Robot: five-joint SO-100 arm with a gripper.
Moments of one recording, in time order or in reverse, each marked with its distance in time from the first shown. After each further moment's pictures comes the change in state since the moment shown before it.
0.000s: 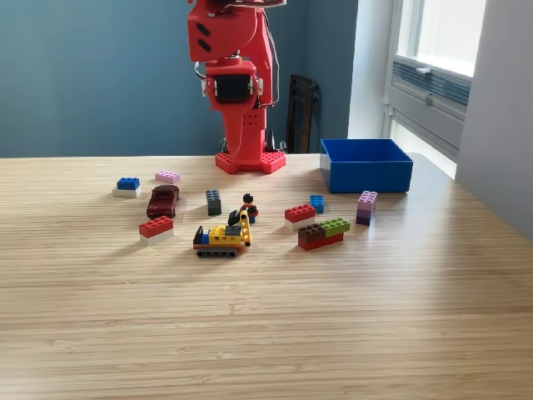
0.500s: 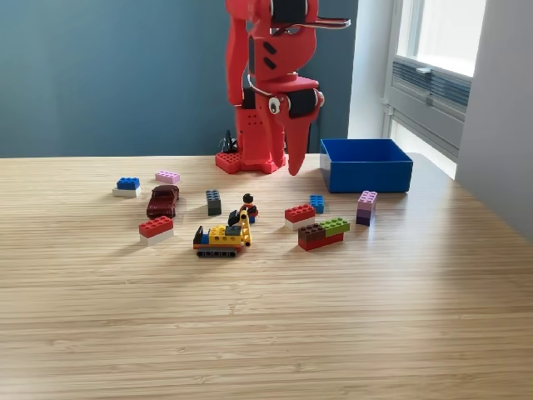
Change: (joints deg) arm -17.1 0.0 6.9 -6.8 -5.4
